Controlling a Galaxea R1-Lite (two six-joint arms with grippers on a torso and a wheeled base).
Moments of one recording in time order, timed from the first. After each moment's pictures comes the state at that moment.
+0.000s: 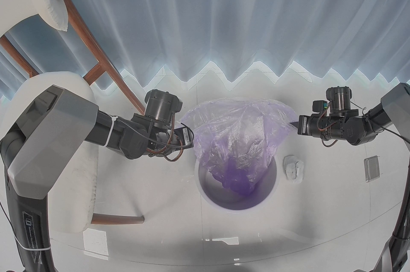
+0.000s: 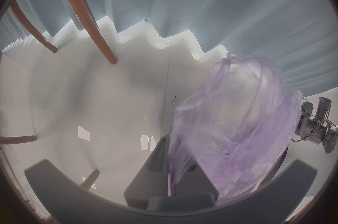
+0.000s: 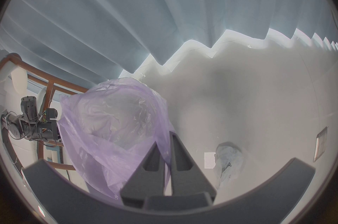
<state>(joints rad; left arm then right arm) -0.47 2.26 -1.43 -0.14 0.11 -0.51 -0.03 2.17 -1.24 -0.38 0.36 0.18</state>
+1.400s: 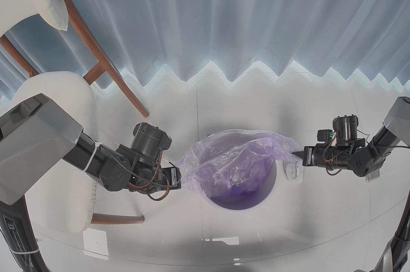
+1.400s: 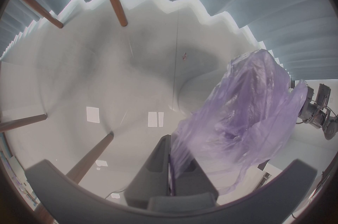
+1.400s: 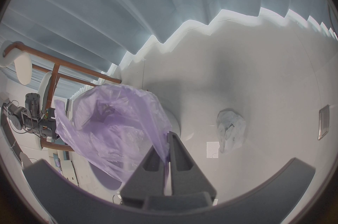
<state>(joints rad) -0.50 2.12 -1.04 -0.17 0.05 -0.51 -0.03 2.11 -0.84 -0.64 0.40 0.17</state>
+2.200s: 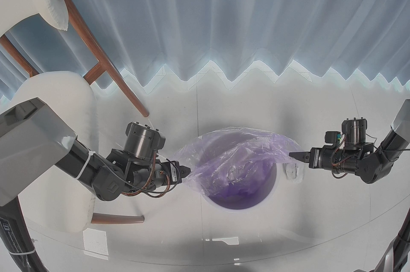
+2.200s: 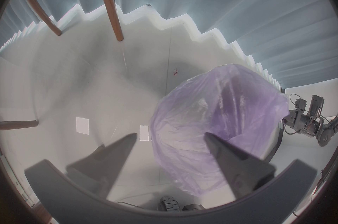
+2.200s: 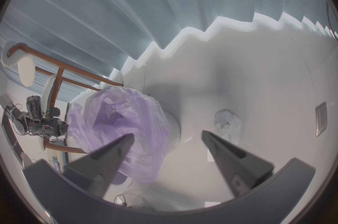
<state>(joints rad) -0.51 2.08 -0.92 -0.42 0.05 -0.51 -0.05 2.04 -0.71 -0.74 0.40 0.20</state>
